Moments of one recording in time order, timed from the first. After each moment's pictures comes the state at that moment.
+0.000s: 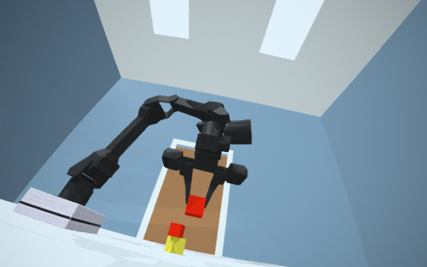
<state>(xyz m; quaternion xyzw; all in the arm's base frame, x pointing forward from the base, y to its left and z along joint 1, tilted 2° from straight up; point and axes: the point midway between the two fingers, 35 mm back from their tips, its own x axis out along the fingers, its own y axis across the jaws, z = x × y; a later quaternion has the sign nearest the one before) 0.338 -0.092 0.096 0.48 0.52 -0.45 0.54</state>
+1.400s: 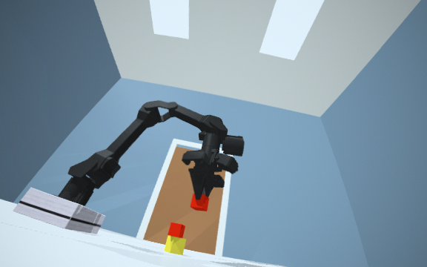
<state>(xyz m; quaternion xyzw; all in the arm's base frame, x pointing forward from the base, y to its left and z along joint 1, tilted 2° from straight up) 0.336 0.000 0.128 0.14 0.67 -0.11 0.72</state>
